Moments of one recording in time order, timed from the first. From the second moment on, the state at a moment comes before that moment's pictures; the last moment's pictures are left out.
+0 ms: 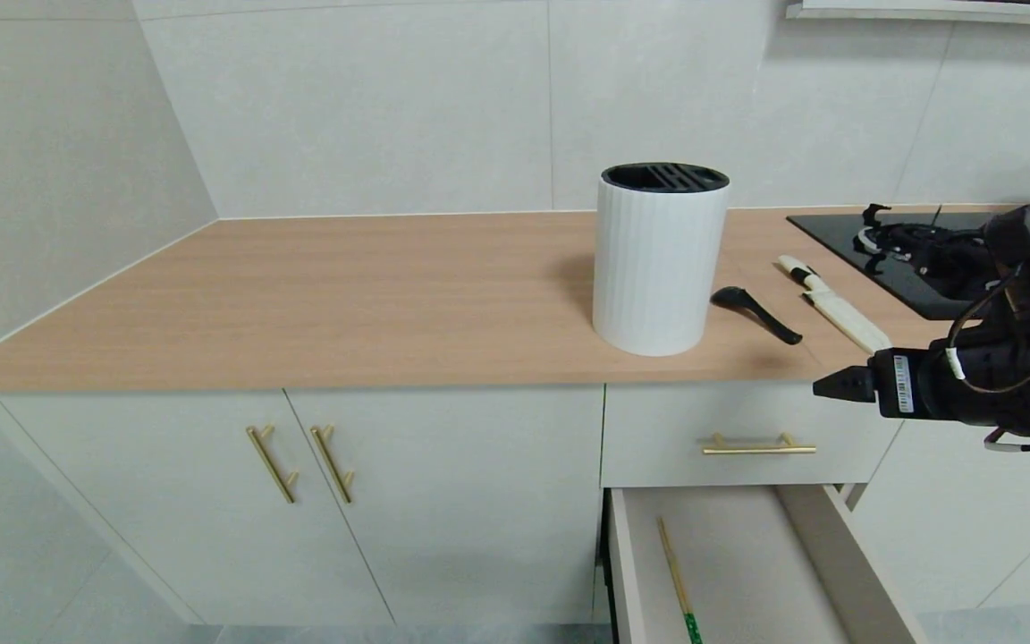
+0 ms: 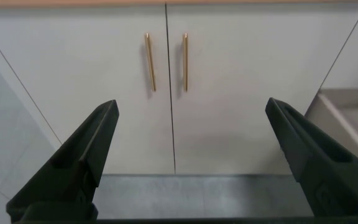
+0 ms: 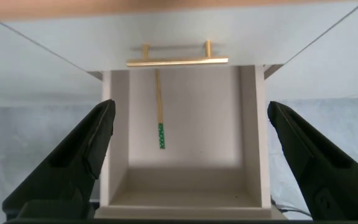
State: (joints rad) left arm 0.00 0.00 0.00 0.00 0.01 0.00; right arm 0.32 1.51 -1.06 0.24 -0.21 0.26
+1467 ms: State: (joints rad) left arm 0.00 0.00 0.00 0.00 0.01 0.00; right arm 0.13 1.91 -1.30 -0.19 0.23 -0.15
